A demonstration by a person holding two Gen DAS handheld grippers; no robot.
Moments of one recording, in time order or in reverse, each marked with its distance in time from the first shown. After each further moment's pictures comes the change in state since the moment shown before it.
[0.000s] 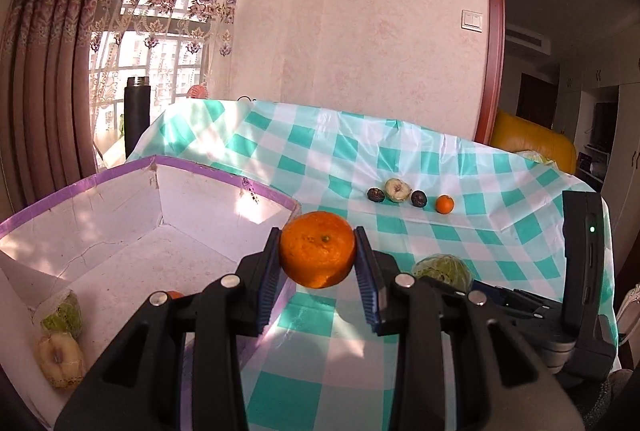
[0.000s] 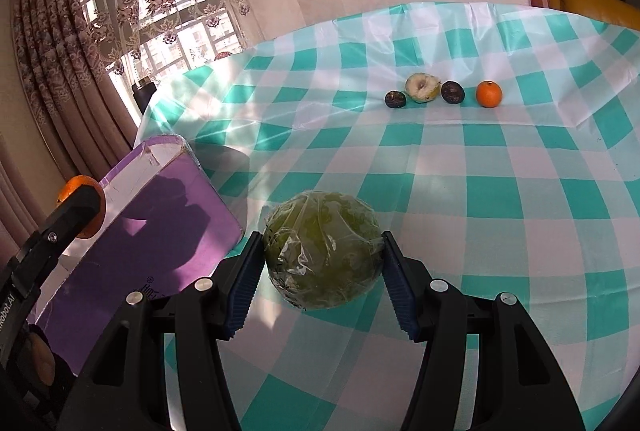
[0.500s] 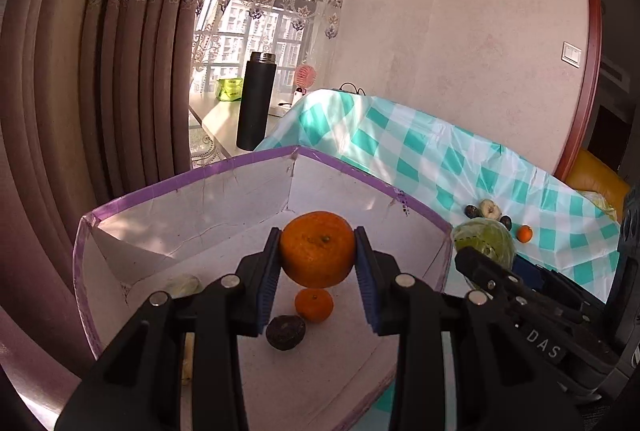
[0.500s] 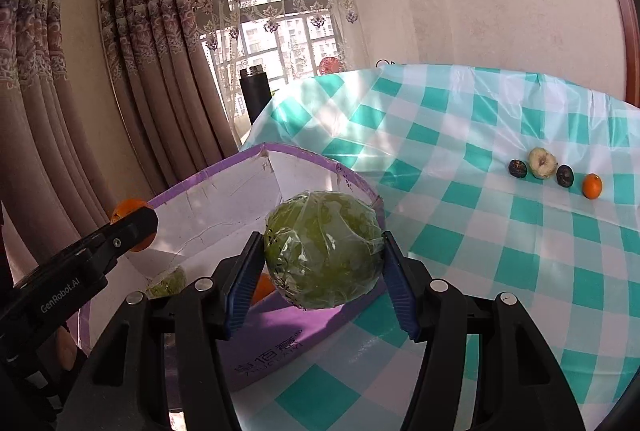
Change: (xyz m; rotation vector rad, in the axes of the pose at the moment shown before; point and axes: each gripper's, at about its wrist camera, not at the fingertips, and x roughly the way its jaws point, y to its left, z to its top) left arm -0.038 0.112 0.026 -0.193 0.094 0.279; right arm 0.006 0.135 0.031 -0.254 -0.040 0.195
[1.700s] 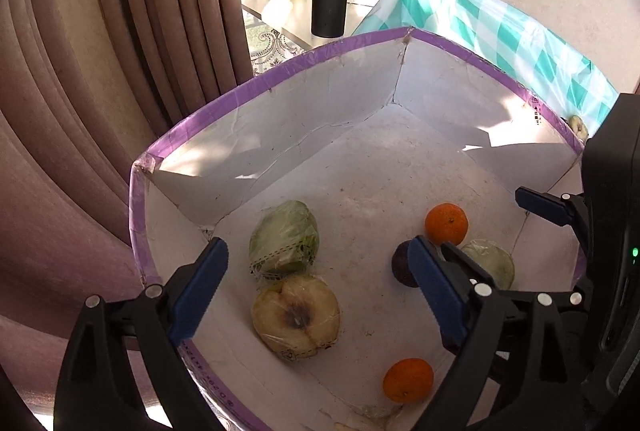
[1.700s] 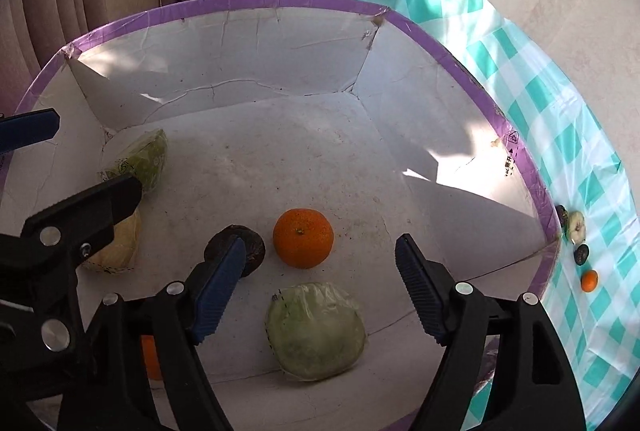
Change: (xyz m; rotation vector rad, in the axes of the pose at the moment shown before) left arm 0.056 0.067 -0.004 0.050 0.432 0.226; right arm 0.121 0.097 -0.026 -0.460 0.484 -0.129
